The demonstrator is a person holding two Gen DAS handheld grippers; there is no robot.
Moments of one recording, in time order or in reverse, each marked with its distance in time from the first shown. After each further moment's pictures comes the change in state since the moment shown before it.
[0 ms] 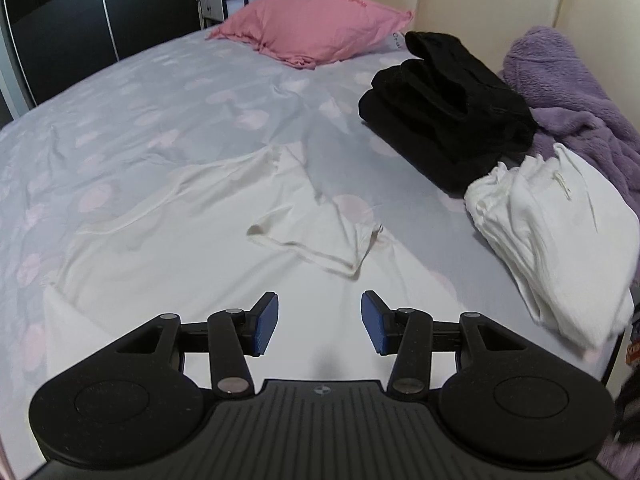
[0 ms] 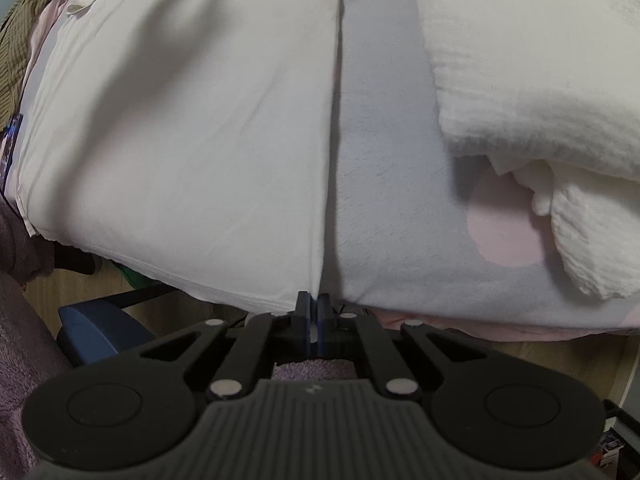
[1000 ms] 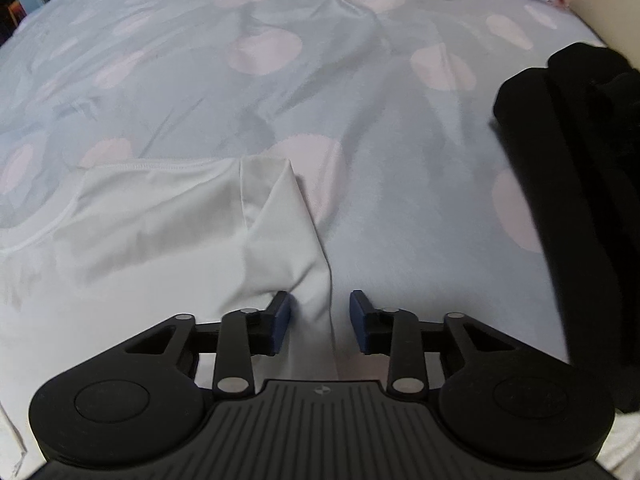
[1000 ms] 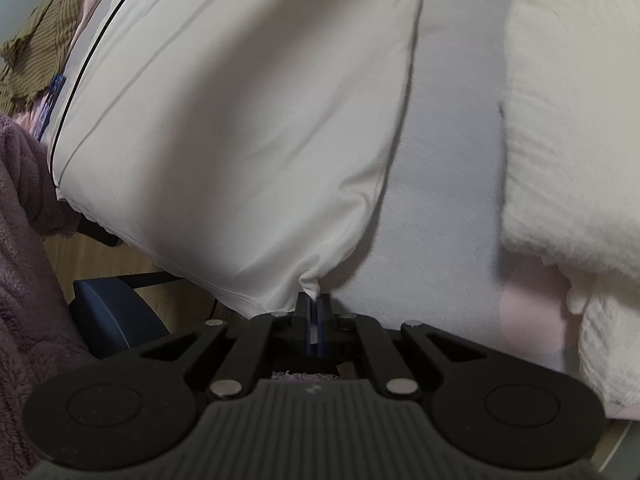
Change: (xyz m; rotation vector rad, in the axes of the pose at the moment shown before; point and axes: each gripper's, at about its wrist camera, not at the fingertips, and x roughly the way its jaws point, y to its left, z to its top) left arm 0.262 0.000 0.140 -0.293 0.315 0.194; right arm 0.004 0.014 0.023 -0.171 0.000 0.093
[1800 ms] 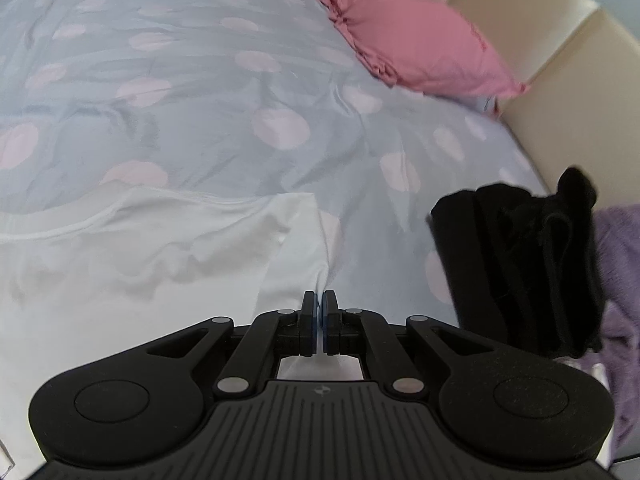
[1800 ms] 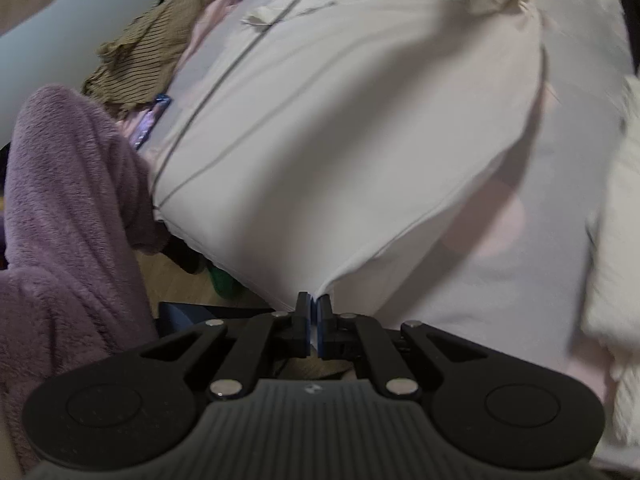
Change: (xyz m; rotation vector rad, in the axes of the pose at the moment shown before) left arm -0.069 0.112 -0.016 -0.168 -0.179 -0.408; right arm -0.029 0.087 0.009 -0.201 -0.161 0.162
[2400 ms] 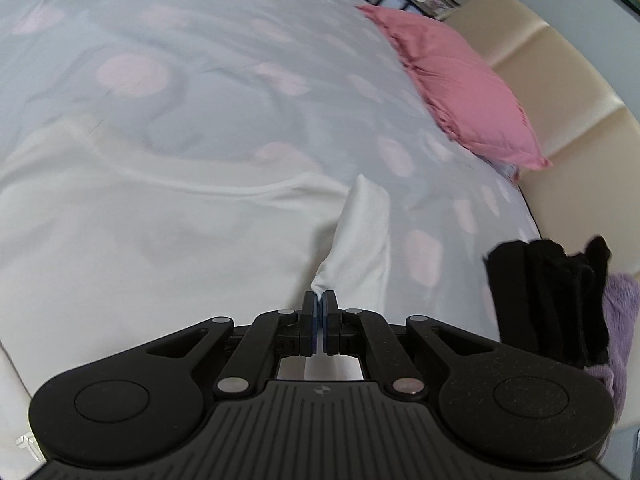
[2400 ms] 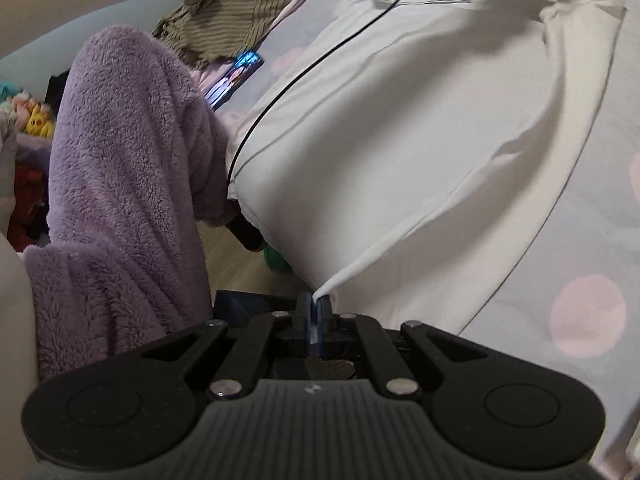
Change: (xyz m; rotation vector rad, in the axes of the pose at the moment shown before) left arm -0.017 0.149 -0.032 -0.214 -0.082 -0.086; right arm 0.035 0.054 0.055 -0.210 0.130 0.134
